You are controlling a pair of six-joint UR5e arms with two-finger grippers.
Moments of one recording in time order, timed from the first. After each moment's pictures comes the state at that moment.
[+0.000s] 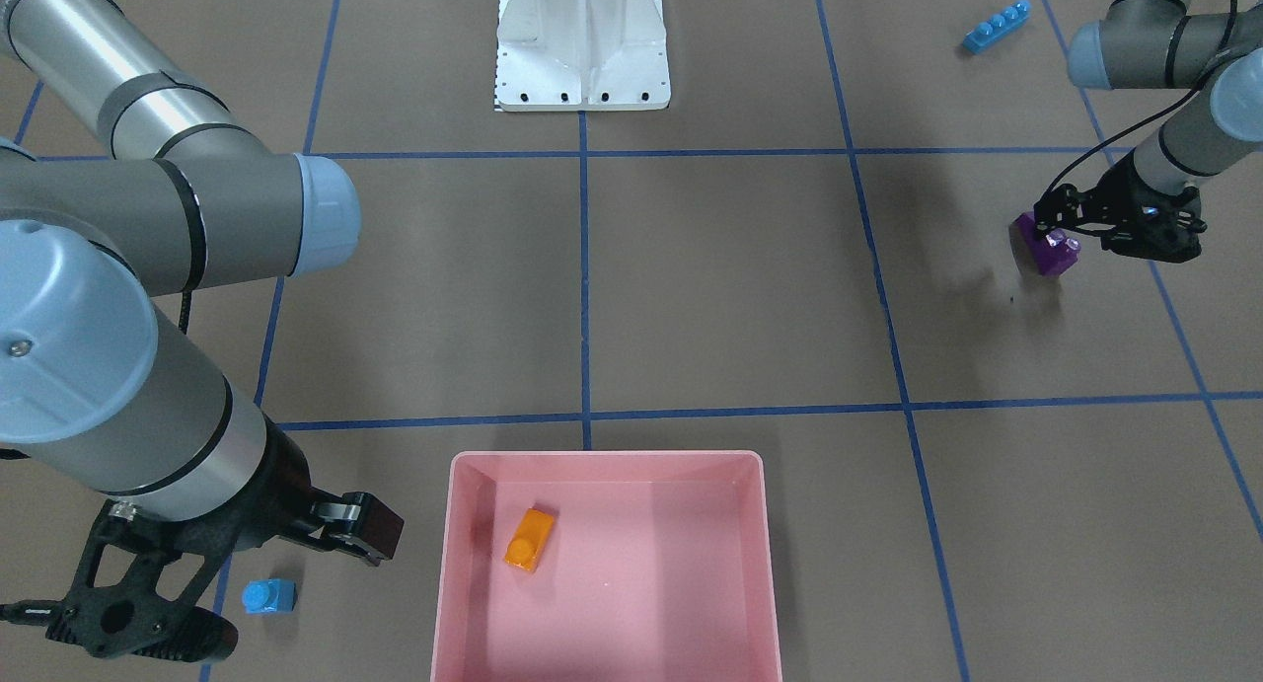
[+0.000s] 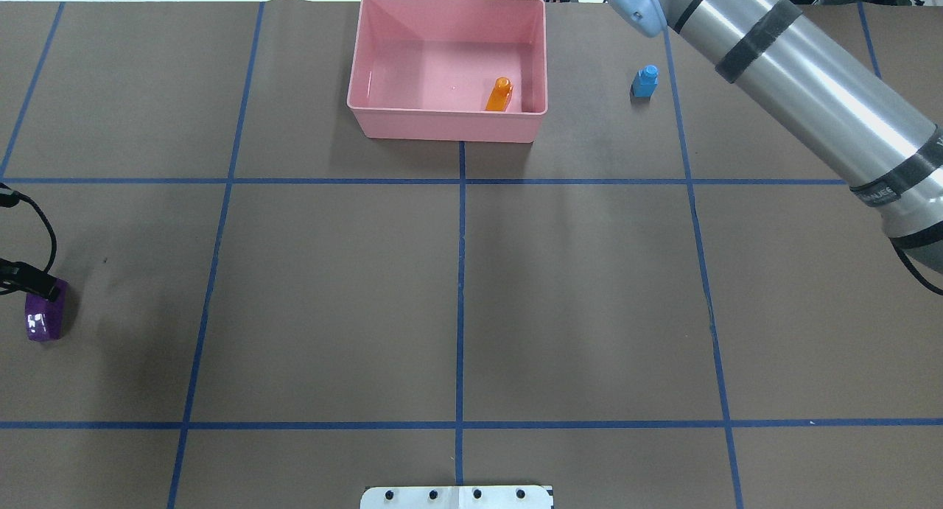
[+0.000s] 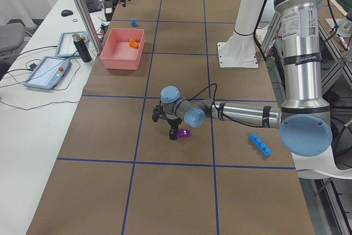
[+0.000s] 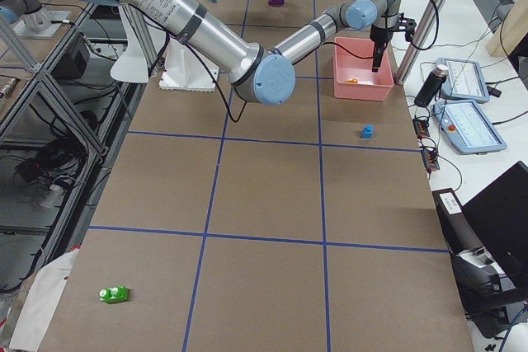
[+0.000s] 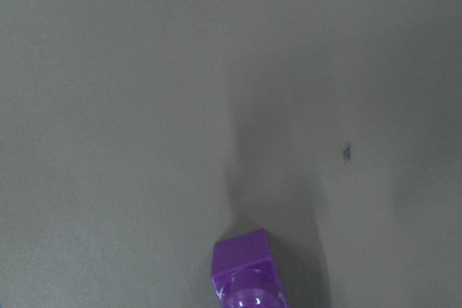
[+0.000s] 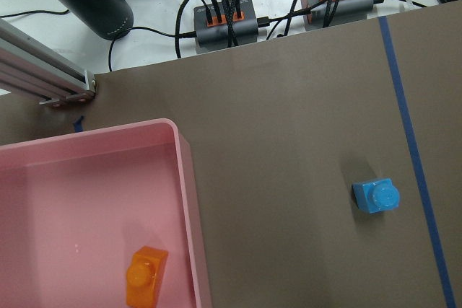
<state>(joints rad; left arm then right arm) -0.97 -1.42 -1.70 -2.01 -2.23 -0.51 1.07 -0.55 1.15 -1.56 2.16 0.95</state>
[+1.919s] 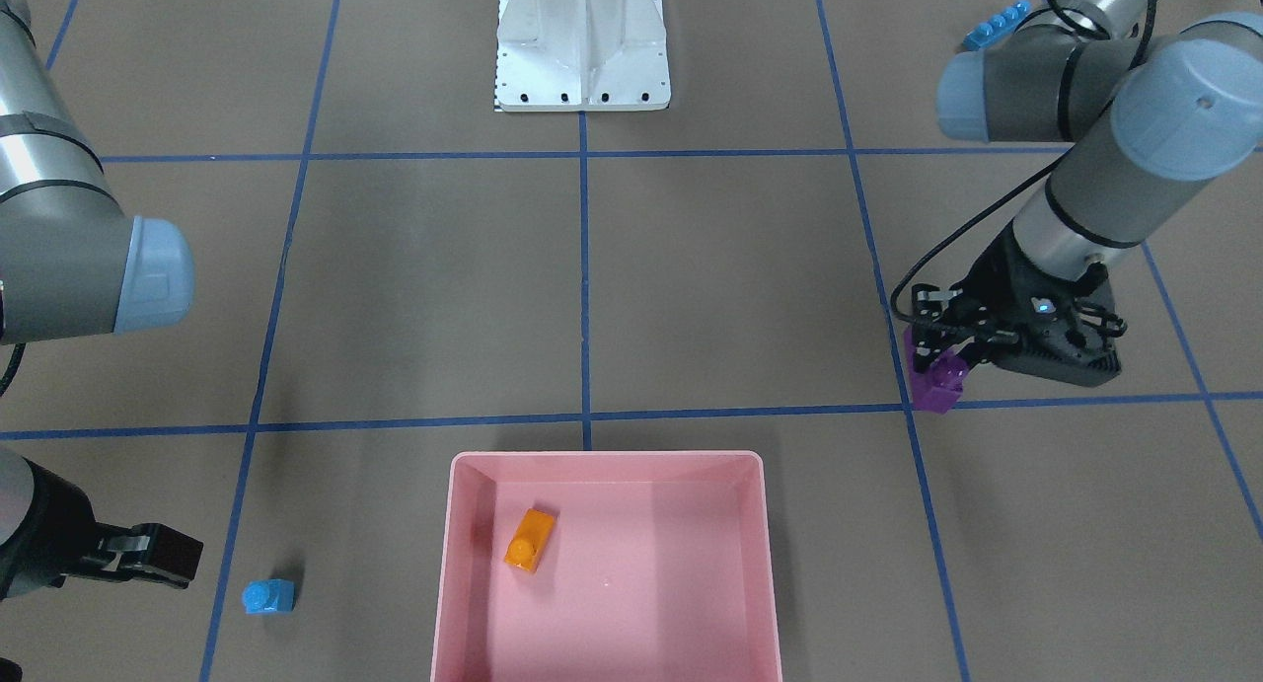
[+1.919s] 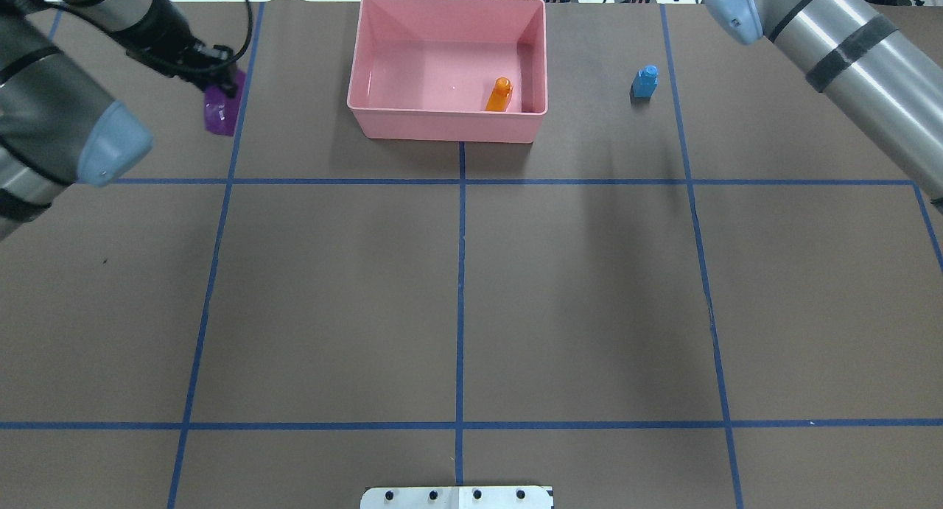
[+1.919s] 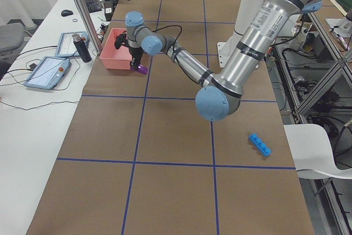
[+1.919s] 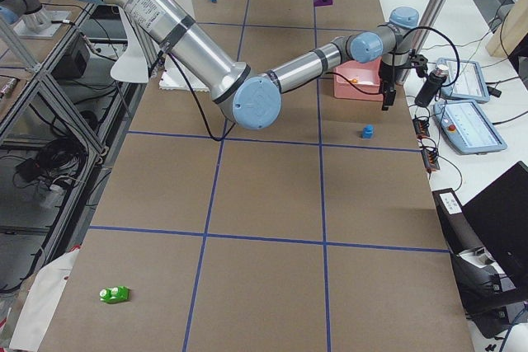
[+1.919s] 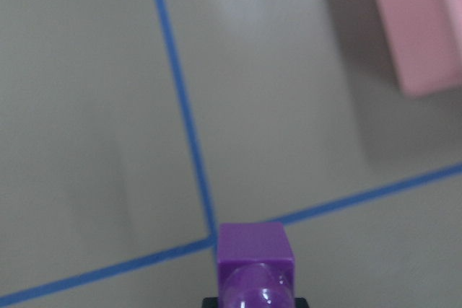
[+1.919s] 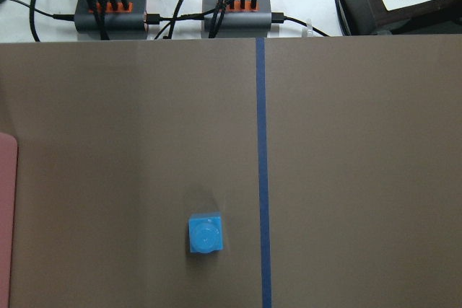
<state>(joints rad) -1.04 -2.24 -1.56 -1.64 -2.20 -0.66 1.16 -0.73 1.15 -1.54 2.15 0.64</state>
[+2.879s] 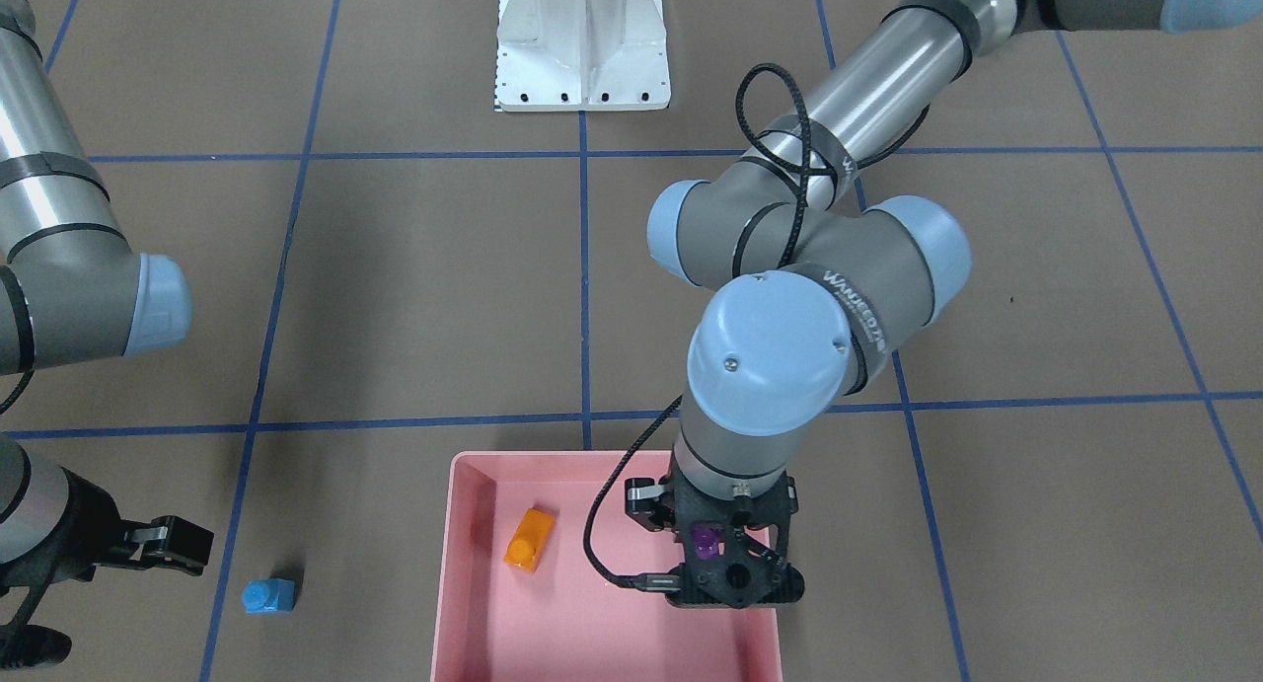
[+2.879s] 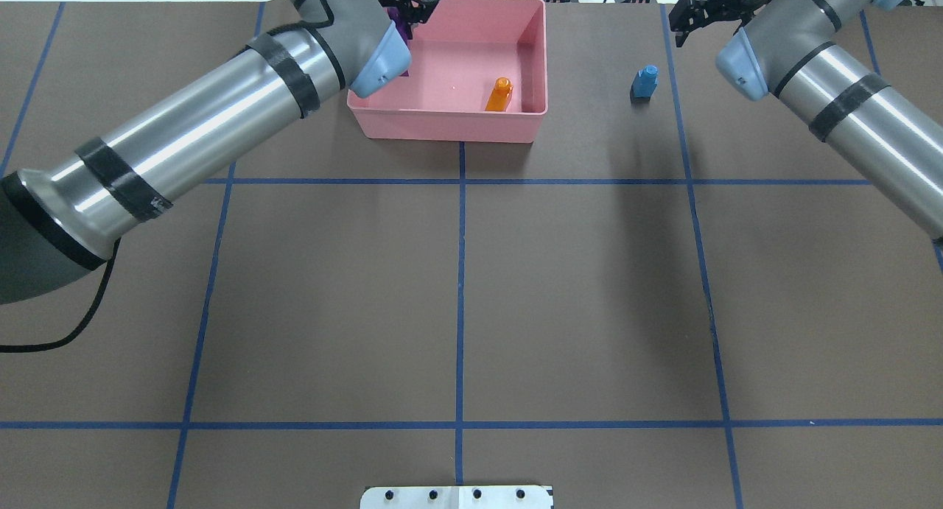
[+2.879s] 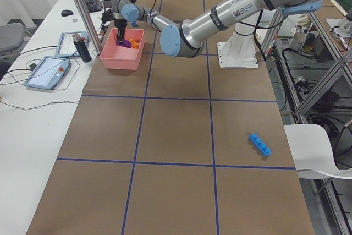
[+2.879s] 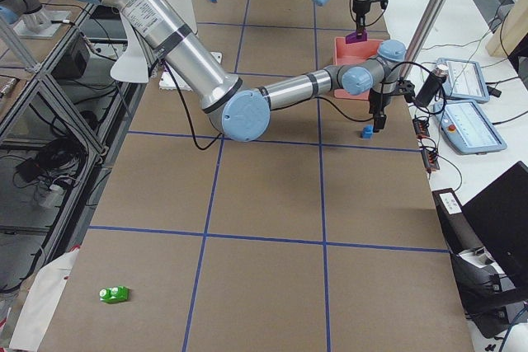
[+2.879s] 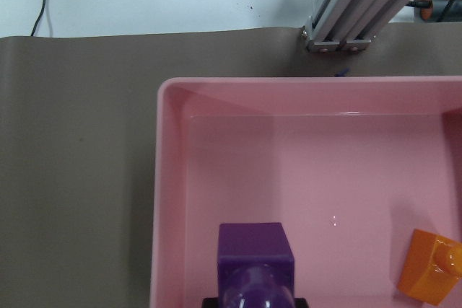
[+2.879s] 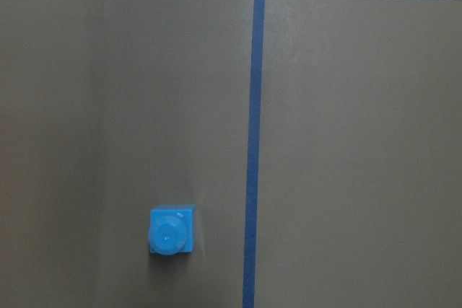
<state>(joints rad) -0.89 -2.79 -0.83 -1.79 -2.03 -0.88 1.12 -0.80 1.09 -1.36 2.15 0.64</state>
